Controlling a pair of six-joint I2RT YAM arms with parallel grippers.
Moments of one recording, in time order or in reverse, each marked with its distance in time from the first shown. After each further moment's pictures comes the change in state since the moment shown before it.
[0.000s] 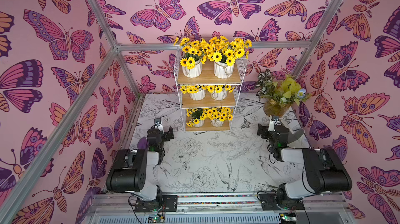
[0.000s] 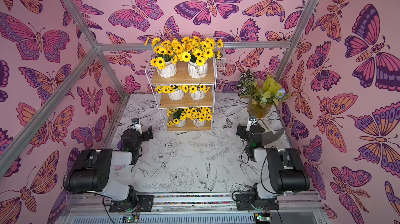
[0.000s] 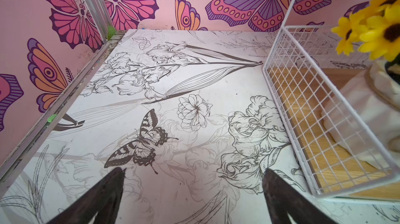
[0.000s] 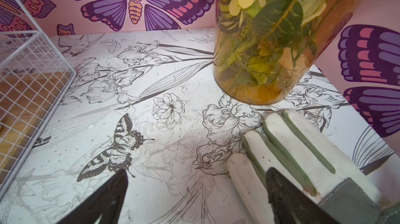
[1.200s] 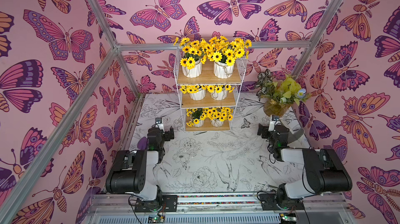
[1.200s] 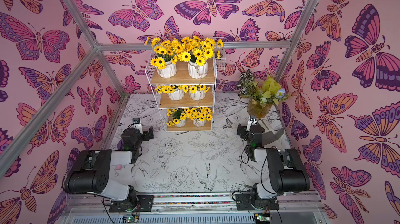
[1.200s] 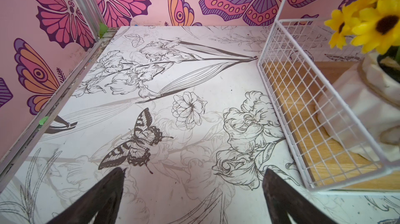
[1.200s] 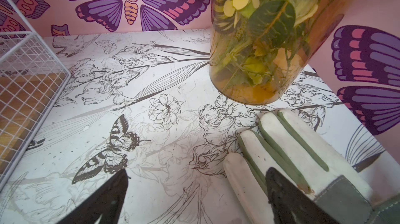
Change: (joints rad) left arm -0.006 -0.042 0.055 -0.143 0.014 0.015; right arm 0.005 -0.026 0.004 -0.041 0.037 -0.002
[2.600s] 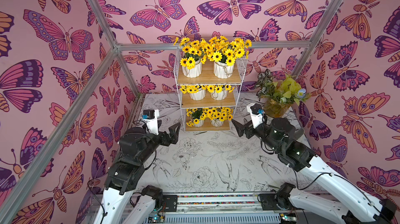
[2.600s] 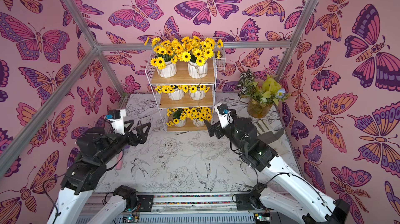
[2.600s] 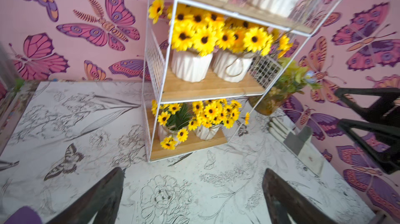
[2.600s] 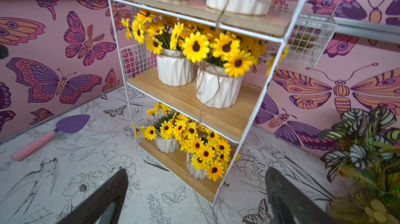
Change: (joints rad) left arm -0.299 -0.845 0.624 -1.279 0.201 -0.267; right arm 0.711 -0.554 0.565 -0.855 0.012 -0.108
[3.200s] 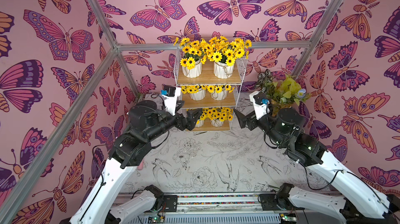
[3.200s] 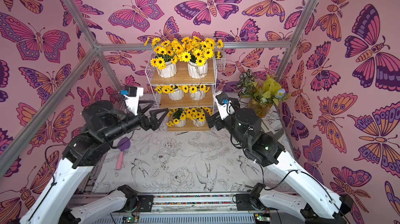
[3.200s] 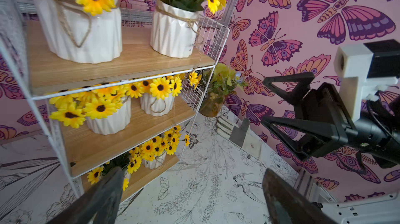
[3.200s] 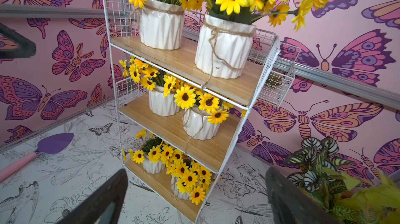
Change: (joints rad) left arm -0.290 0.365 0.388 0.001 0.030 0.046; right arm 0.064 0.096 0.290 -0.157 0.158 -0.074
